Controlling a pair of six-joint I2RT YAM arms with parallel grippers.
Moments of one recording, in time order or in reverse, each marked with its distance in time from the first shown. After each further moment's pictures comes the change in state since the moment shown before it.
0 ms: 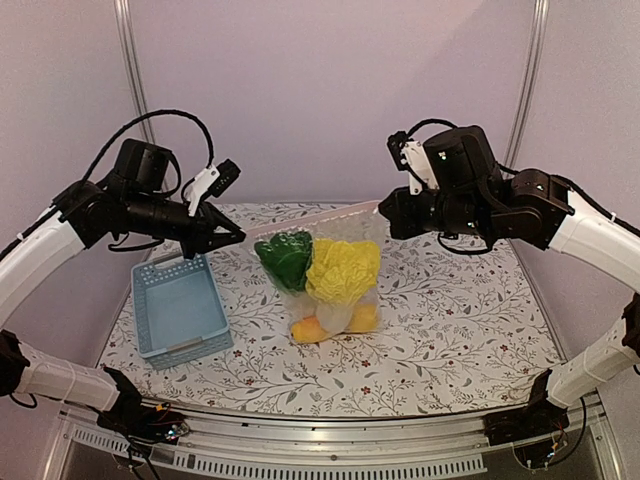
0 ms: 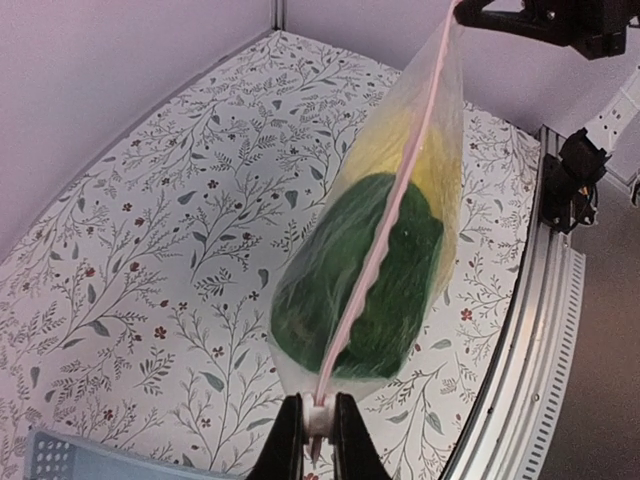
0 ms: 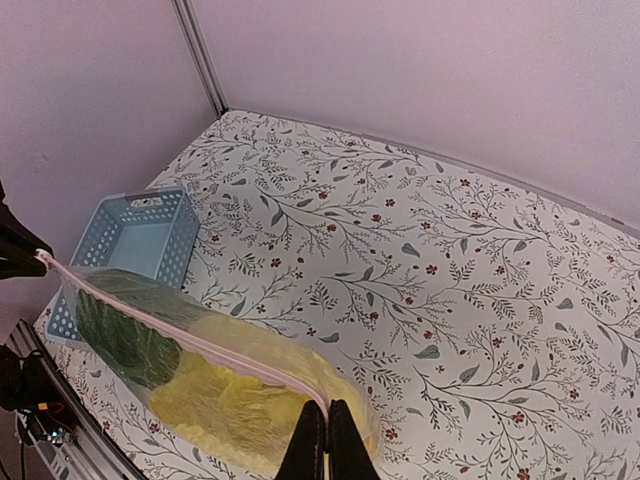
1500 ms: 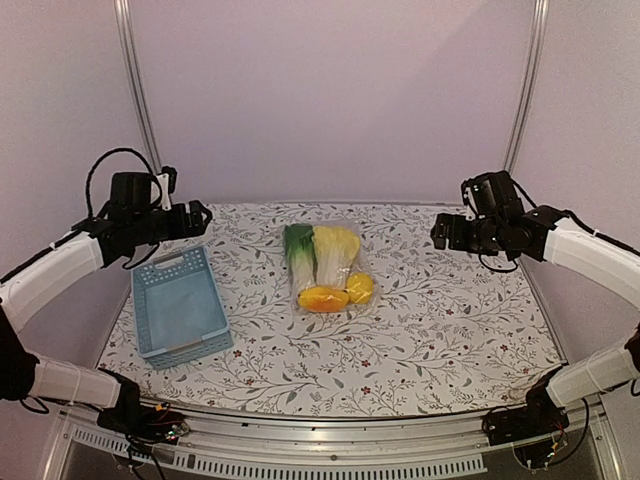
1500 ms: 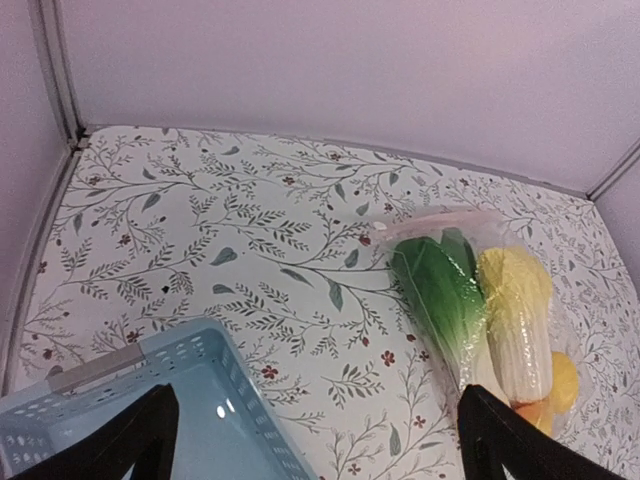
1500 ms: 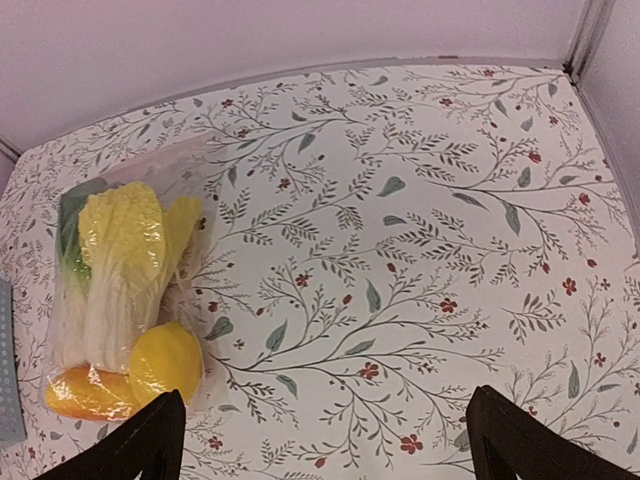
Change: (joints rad) left arm 0.326 0.032 -0.326 0.496 -0.364 -0.489; right arm -0.481 -0.090 -0.426 0.156 -0.117 0.092
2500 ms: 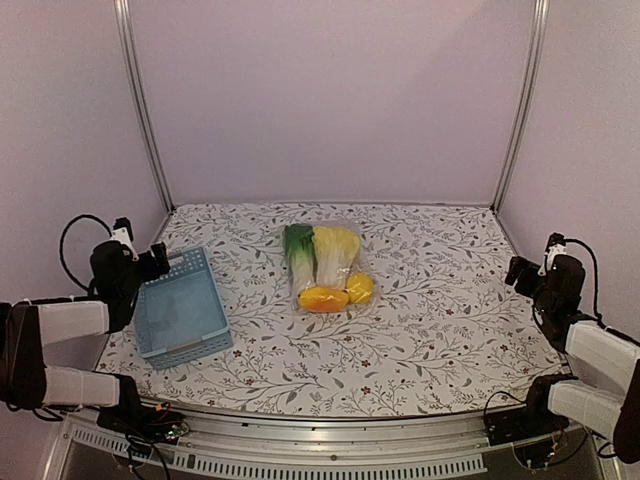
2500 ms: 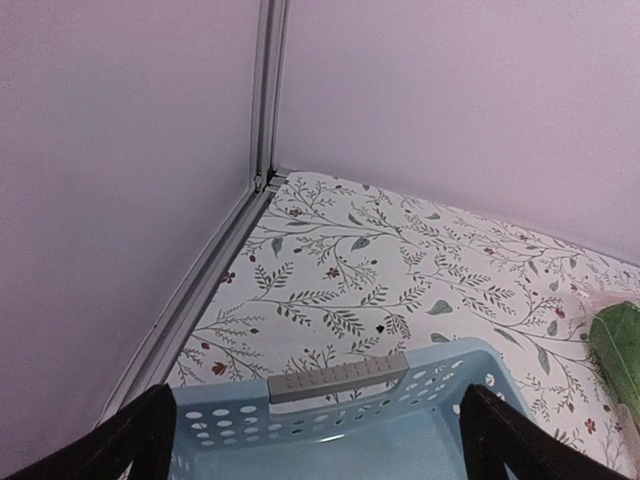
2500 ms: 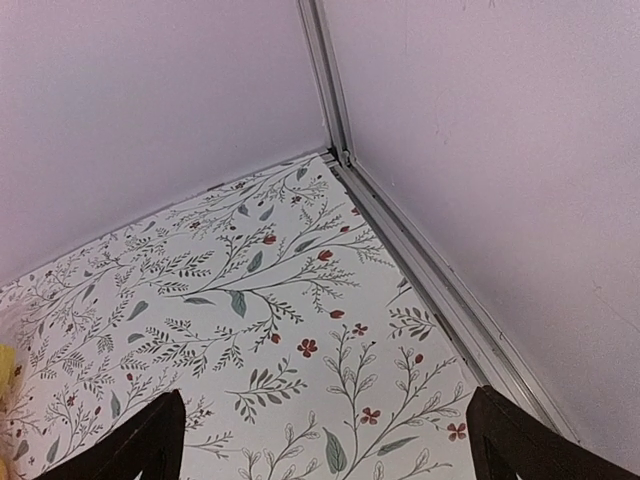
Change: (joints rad) left arm 0.314 -0.061 -0.631 0.832 -0.177 0.111; right arm -0.608 -0.415 -0.833 0.819 -0.082 -0.191
